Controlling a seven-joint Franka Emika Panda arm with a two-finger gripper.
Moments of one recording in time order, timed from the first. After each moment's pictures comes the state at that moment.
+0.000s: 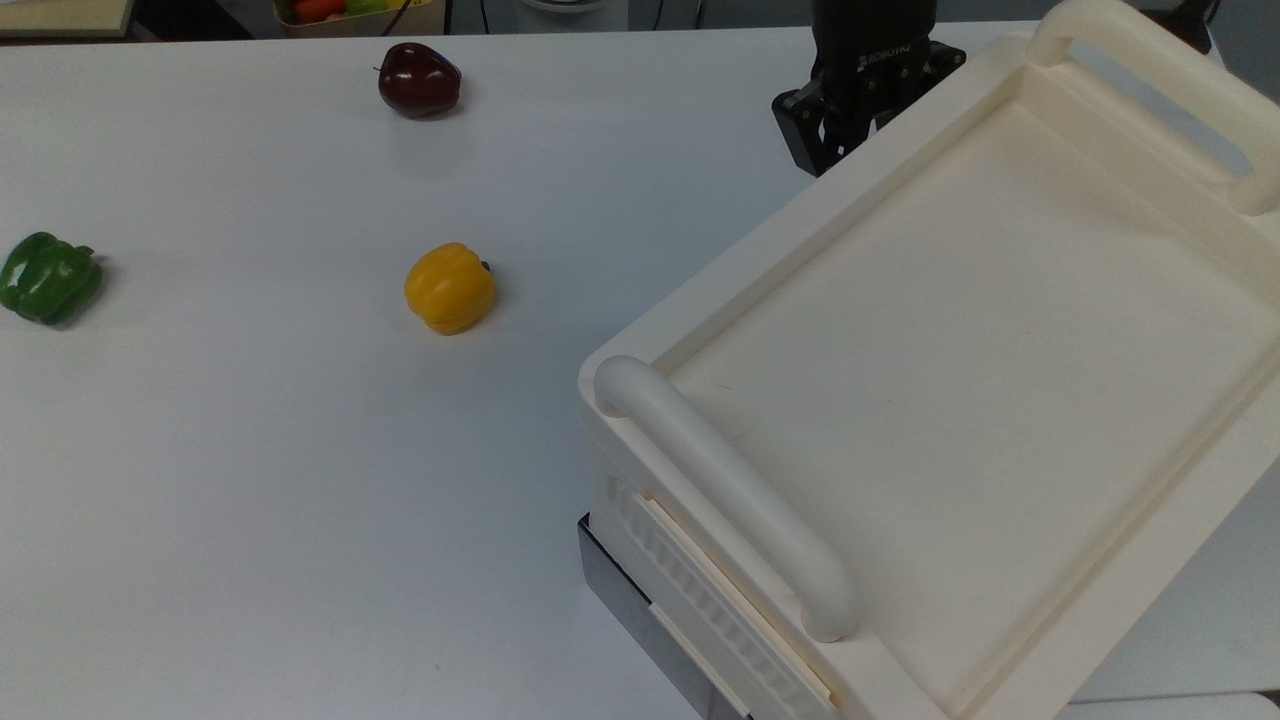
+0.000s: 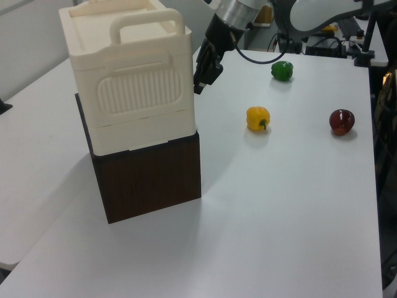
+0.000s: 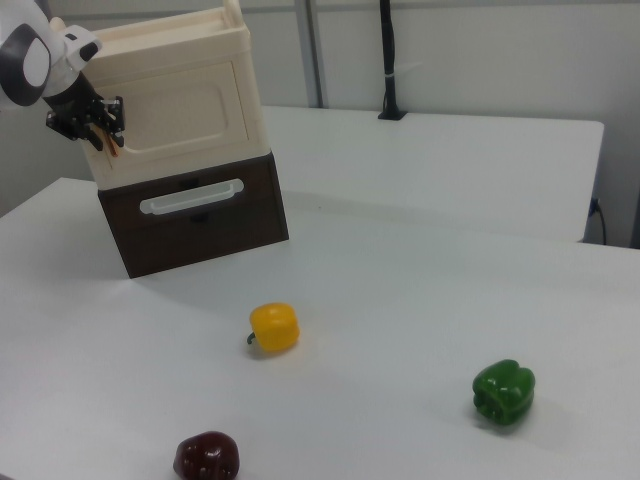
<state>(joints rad) 0.35 0.25 0.09 -1.48 -0.08 2.23 -0.11</state>
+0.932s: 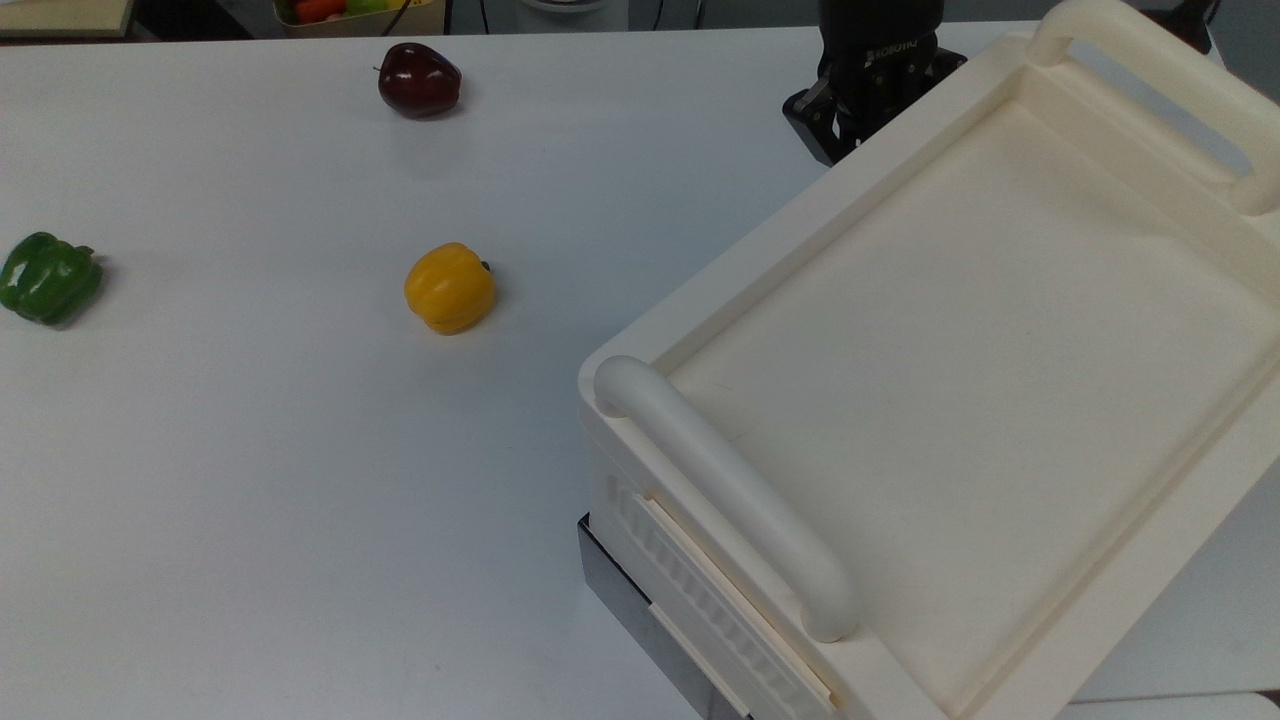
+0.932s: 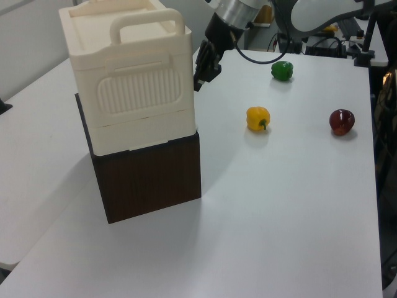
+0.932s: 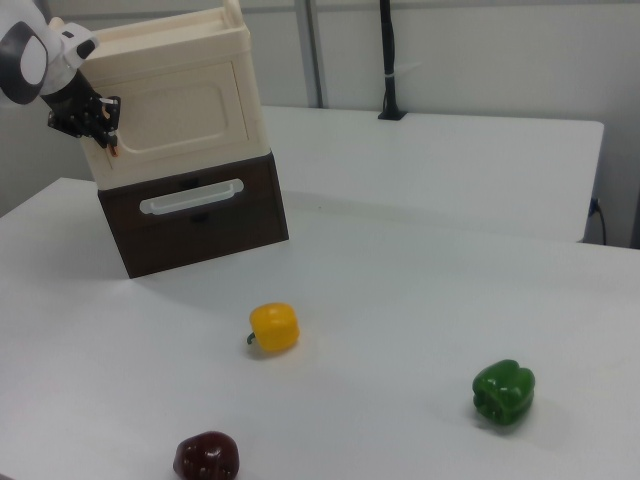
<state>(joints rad) 0.35 0.25 0.09 -1.47 -0.09 2.23 -0.11</state>
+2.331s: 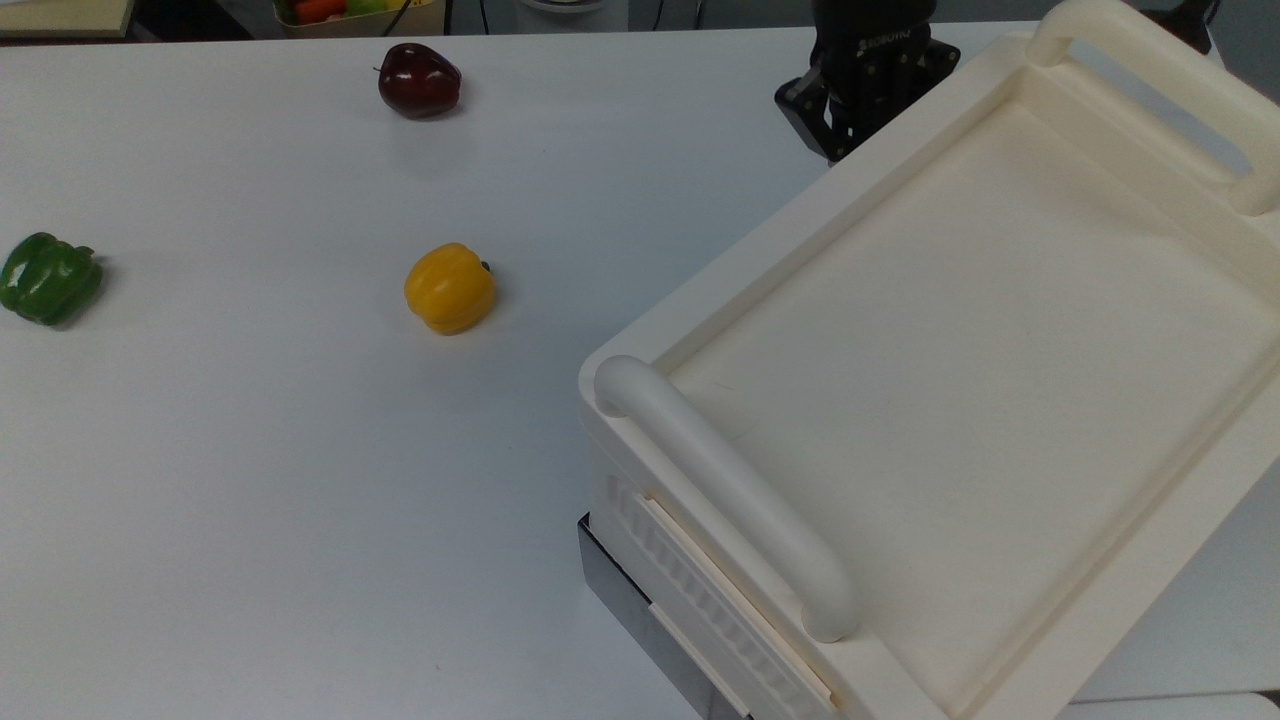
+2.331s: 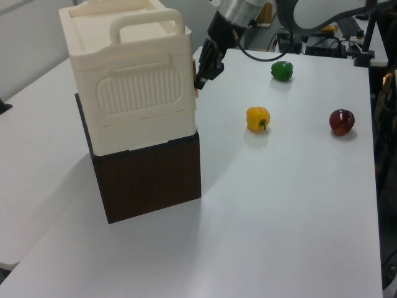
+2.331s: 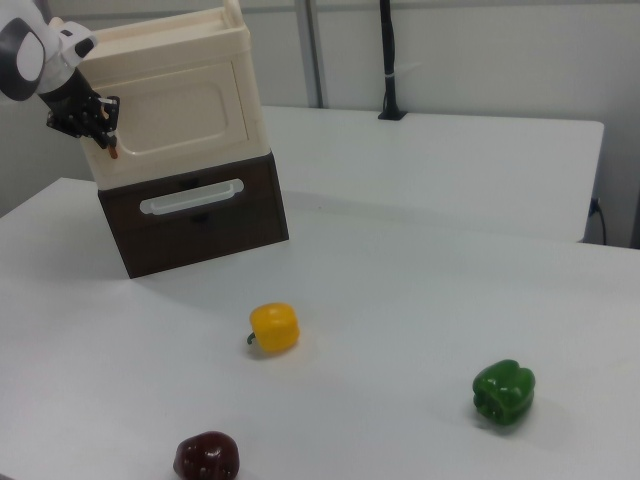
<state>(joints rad) 0.35 0.23 0.09 -1.49 -0.10 2.20 -0.10</state>
